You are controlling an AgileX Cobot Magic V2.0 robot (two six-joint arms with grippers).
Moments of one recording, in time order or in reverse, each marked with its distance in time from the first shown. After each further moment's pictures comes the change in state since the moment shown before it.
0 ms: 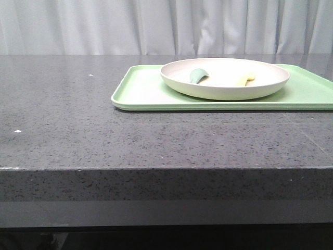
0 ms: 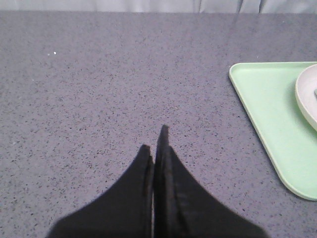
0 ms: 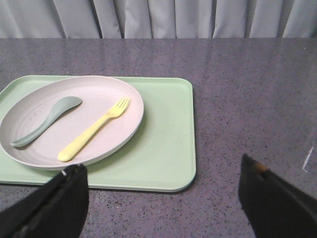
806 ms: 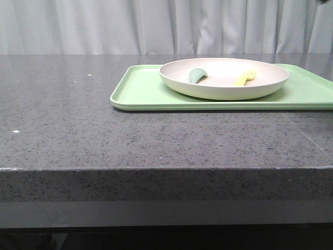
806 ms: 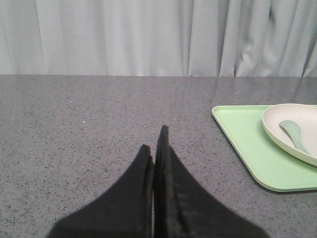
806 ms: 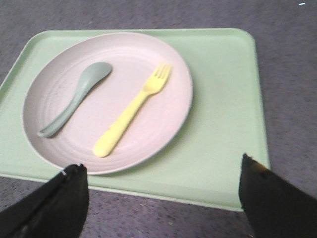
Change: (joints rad) left arm 0.001 -0.575 0.229 0.015 0.082 0.000; right arm 0.143 0.571 -0.389 0.101 0.152 0.000
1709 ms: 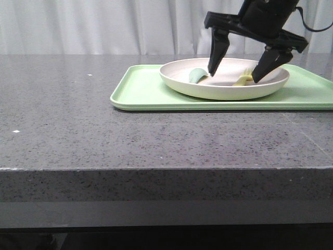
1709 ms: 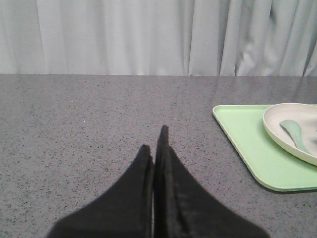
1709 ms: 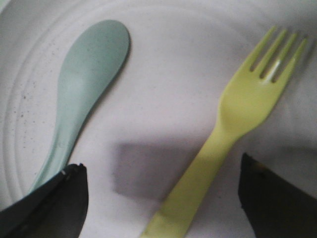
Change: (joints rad) left arm 0.000 0.000 0.000 0.000 0.000 -0.002; right arm 0.075 0.784 -0.642 0.015 0.317 0.186
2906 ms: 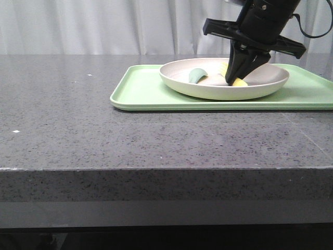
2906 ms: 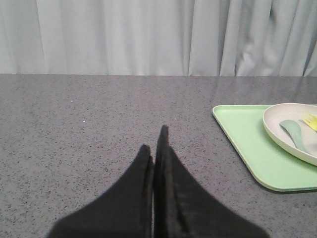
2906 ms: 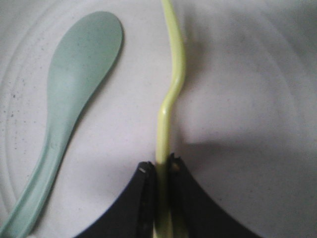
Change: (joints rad) left arm 0.000 0.000 0.000 0.000 0.000 0.000; right arm 0.000 0.015 -0.004 0.003 0.006 0.004
